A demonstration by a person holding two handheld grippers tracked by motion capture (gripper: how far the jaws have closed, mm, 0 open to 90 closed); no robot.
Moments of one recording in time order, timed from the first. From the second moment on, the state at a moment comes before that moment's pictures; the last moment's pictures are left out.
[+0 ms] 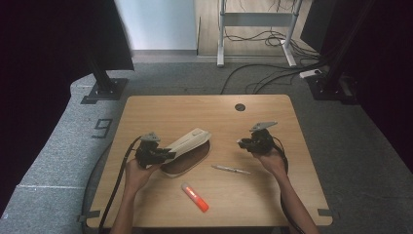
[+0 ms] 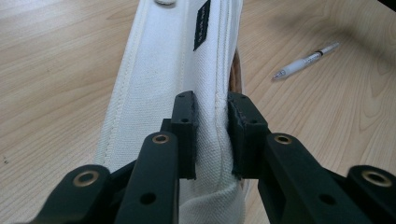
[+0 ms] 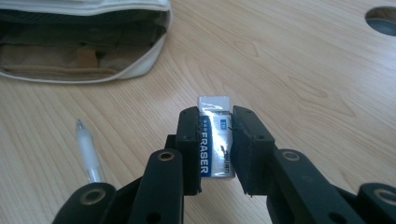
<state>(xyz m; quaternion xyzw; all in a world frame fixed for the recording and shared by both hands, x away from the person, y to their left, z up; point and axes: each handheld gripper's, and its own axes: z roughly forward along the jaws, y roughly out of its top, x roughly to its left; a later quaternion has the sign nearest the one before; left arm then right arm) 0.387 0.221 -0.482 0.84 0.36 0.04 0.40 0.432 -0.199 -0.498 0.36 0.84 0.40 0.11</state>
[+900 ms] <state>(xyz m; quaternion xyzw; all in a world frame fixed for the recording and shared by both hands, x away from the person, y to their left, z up) 0.386 0.220 -0.480 0.84 0.36 0.05 0.40 0.436 -0.130 -0.503 0.31 0.86 0.40 0.09</state>
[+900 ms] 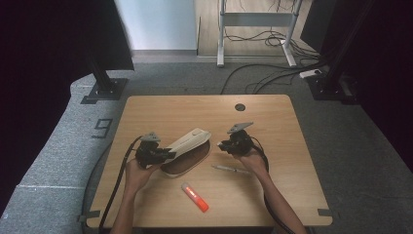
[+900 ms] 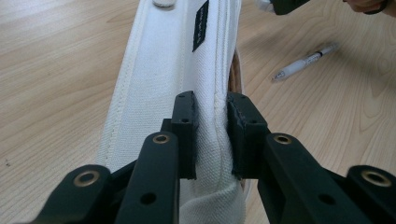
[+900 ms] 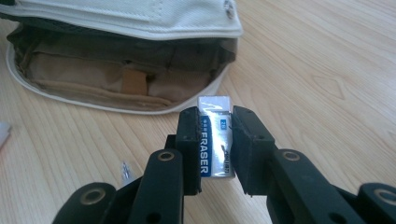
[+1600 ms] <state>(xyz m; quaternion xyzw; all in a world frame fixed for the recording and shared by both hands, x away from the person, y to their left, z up) 0.386 0.219 -0.479 0.84 0.36 0.05 0.41 0.450 -0.083 -0.516 0.30 0.87 0.39 0.08</state>
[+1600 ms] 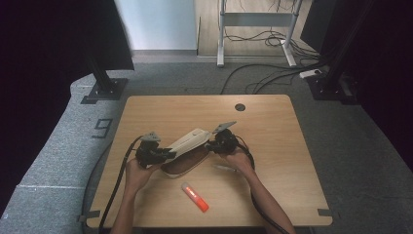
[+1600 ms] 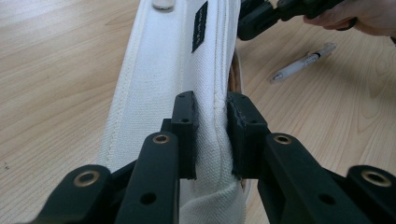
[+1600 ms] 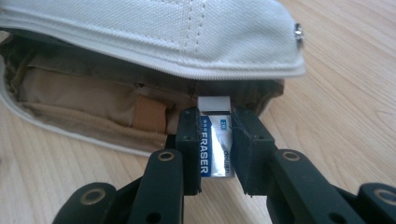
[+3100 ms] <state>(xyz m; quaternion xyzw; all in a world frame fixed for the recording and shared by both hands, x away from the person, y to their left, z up) 0.385 0.214 -0.478 0.84 0.35 0.05 0.40 0.460 -0.052 -0.524 0.29 0.87 0.38 0.08</state>
